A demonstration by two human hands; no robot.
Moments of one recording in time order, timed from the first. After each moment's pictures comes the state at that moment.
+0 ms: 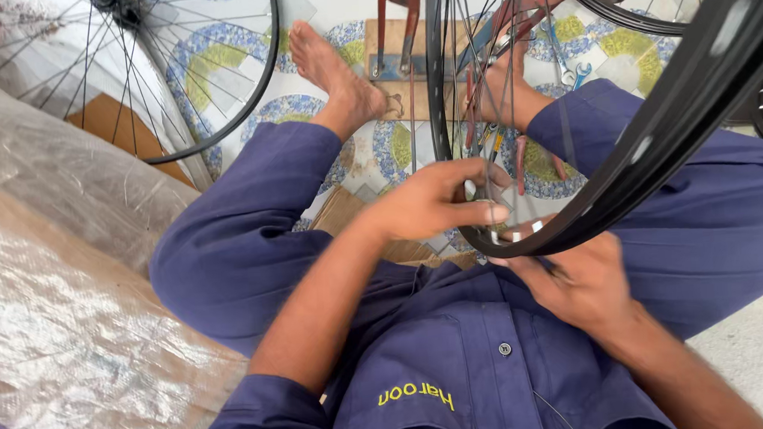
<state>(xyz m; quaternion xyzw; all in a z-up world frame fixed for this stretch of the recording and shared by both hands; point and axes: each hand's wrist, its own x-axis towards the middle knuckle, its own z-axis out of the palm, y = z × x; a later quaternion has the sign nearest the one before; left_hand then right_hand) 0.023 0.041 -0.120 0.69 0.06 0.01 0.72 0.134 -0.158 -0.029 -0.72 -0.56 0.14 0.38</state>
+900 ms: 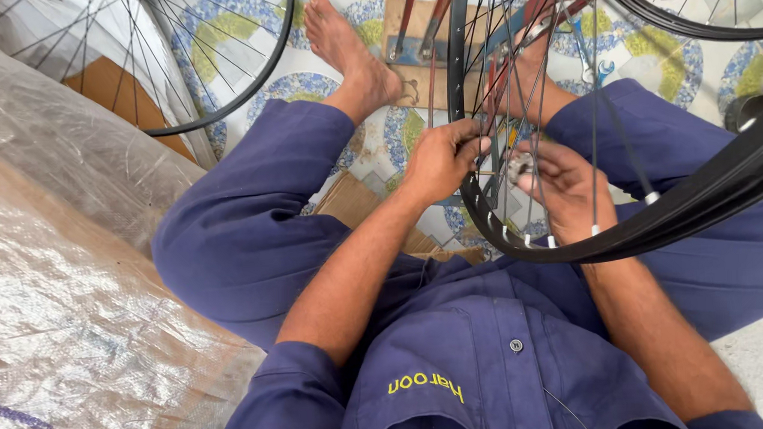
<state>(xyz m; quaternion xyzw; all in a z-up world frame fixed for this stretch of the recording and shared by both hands) 0.052 0.035 -0.187 0.68 0.31 0.07 0.66 0.176 -0.144 -0.154 -0.60 -0.19 0.47 0.62</state>
